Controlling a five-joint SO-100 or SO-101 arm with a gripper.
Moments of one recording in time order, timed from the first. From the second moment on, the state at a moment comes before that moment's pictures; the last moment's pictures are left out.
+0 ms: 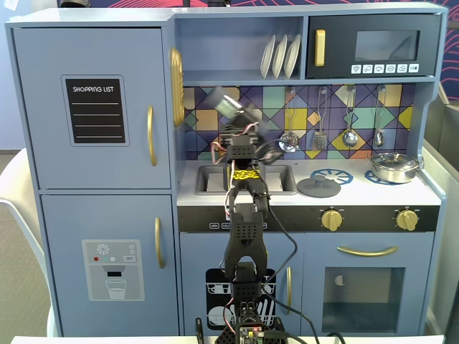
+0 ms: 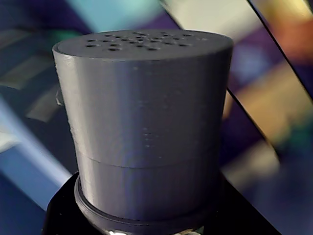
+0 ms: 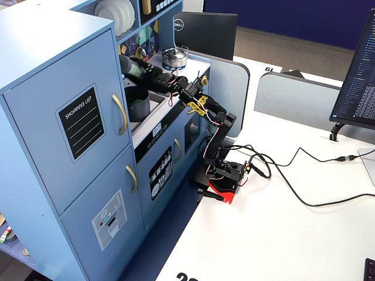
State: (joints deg) arm 0.9 112.3 79.4 30.2 51.4
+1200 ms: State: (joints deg) arm -1.3 105.7 72.7 37.3 63.0
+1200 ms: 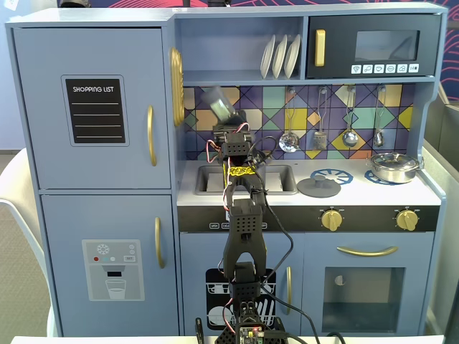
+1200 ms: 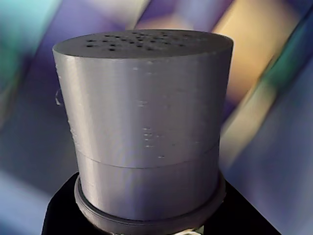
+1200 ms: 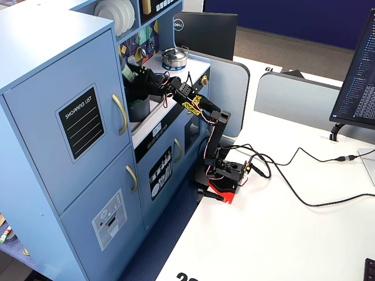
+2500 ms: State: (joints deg) arm 27.0 106.3 73.5 11.5 -48.3
